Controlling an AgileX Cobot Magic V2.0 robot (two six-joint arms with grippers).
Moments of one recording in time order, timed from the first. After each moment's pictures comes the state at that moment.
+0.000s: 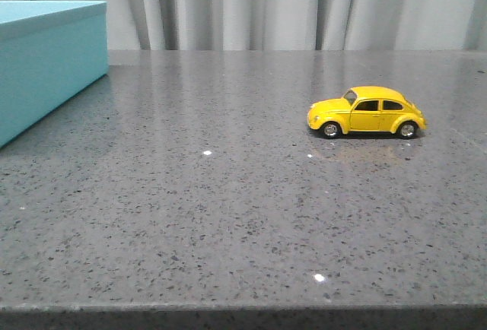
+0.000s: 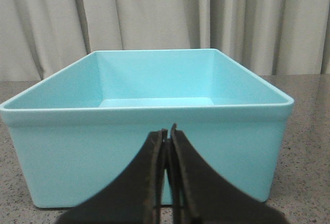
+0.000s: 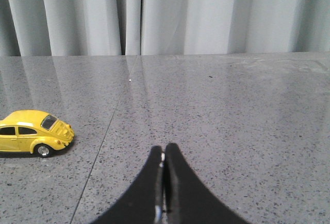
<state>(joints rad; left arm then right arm) -0.03 0.00 0.00 -0.08 0.01 0.07 -0.01 -0.01 0.03 0.01 0.02 0.08</state>
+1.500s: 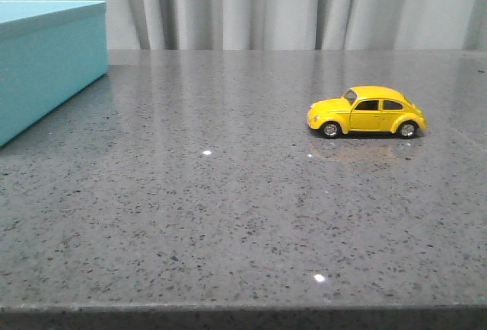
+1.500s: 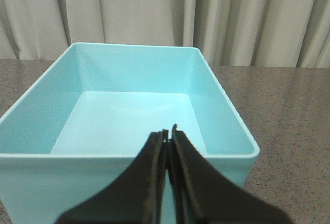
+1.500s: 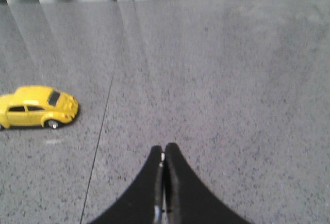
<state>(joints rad) -0.03 0.24 -0.36 -0.16 0.29 0.07 -0.01 0.20 -0.38 0.01 0.54 0.10</state>
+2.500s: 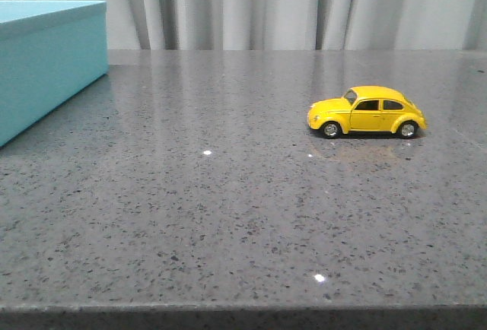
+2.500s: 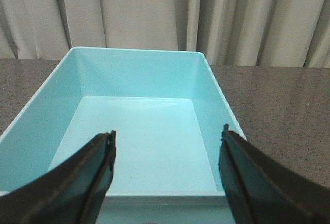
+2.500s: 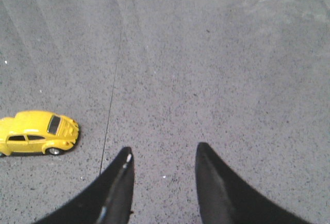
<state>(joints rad) -0.03 0.42 -0.47 -0.16 0.25 0.07 -0.01 0.46 -0.57 0.01 0.53 0.10</state>
